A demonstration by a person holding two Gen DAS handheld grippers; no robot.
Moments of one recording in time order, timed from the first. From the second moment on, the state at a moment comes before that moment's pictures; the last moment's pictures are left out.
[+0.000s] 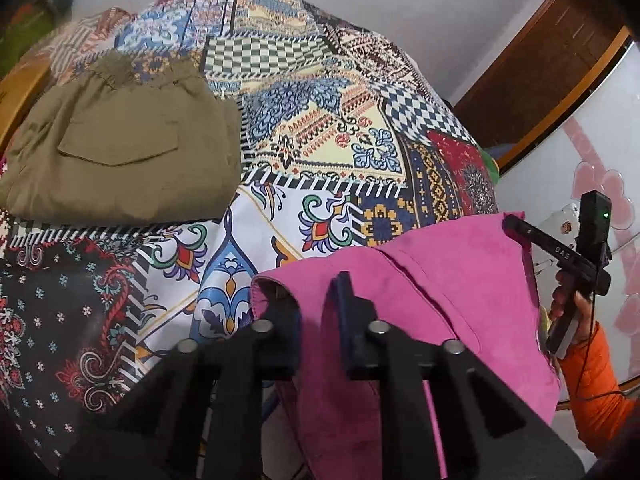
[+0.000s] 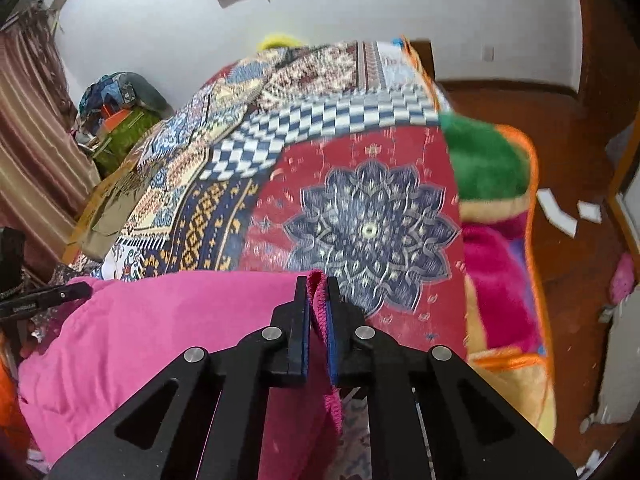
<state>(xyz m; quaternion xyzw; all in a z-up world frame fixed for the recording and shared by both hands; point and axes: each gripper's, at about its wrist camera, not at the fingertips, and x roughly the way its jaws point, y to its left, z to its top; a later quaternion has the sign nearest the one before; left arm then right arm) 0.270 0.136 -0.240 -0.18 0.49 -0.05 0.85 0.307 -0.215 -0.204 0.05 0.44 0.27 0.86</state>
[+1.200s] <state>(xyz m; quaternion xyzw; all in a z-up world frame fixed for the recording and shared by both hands) 0.143 0.122 -0.147 -0.11 0.44 0.06 0.89 0.206 -0.202 -0.110 -0.02 0.37 0.28 0.88</state>
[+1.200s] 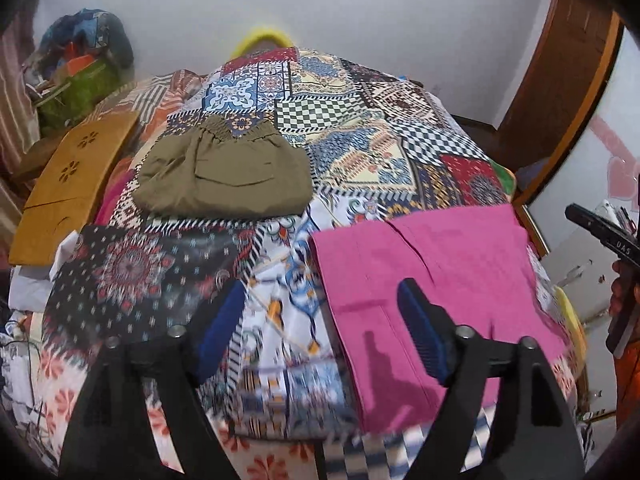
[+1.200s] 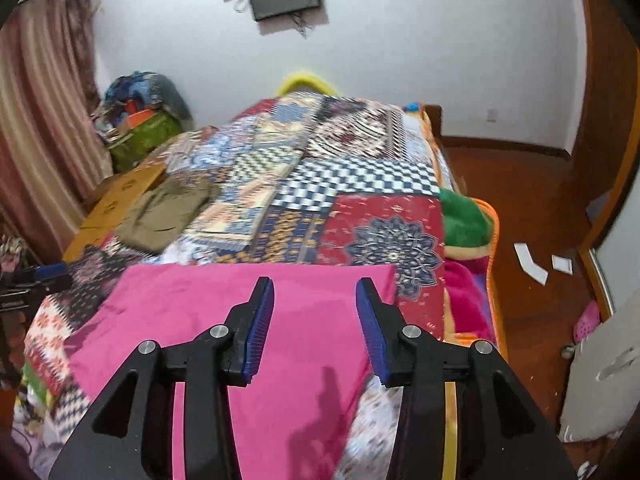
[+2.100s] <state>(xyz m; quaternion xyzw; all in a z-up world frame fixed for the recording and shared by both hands) 0.081 0.068 -0.214 -0.31 0.49 -0.02 0.82 0.115 -0.163 -0.185 -0.07 0.43 0.31 0.84</state>
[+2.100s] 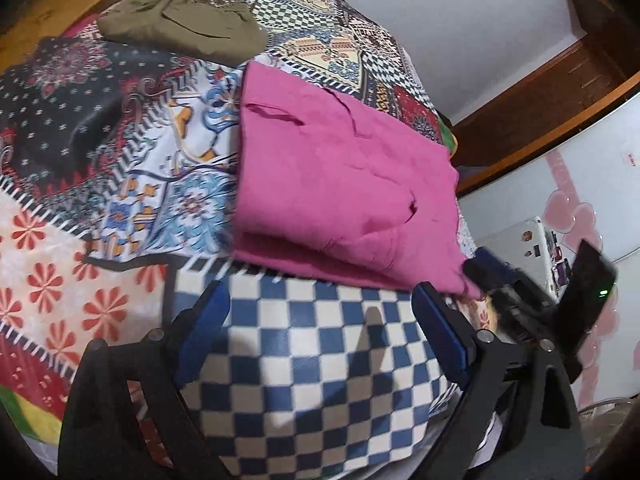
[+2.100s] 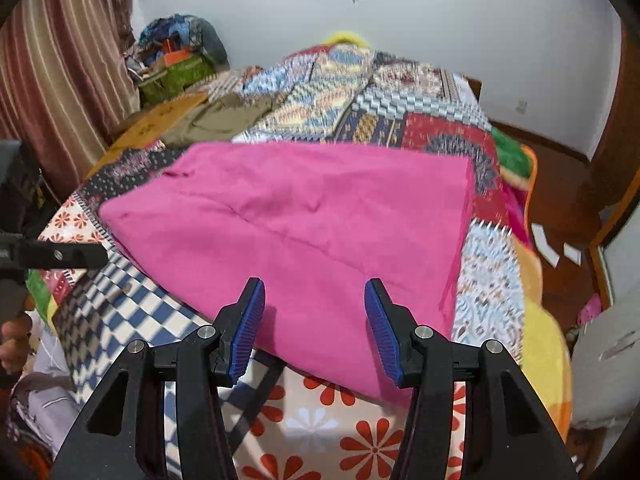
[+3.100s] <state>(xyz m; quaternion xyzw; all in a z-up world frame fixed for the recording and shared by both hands) 0.123 0.069 -0.200 -0.28 0.45 0.03 0.85 0.124 -0.168 -0.207 -0.04 0.48 0.32 0.82</state>
